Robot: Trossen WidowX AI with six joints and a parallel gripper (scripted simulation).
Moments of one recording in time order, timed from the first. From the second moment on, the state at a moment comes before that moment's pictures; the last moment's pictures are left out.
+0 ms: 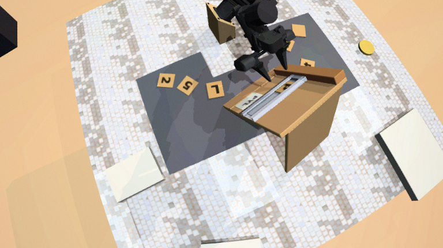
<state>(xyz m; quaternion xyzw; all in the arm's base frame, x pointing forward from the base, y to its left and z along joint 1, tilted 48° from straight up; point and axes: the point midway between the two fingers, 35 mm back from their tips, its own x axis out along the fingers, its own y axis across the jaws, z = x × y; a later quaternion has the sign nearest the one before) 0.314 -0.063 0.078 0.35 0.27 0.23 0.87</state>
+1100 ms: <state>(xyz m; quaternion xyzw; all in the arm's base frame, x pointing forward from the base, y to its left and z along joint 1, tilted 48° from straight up) 0.323 -0.071 0.073 0.34 0.31 0.22 0.86</state>
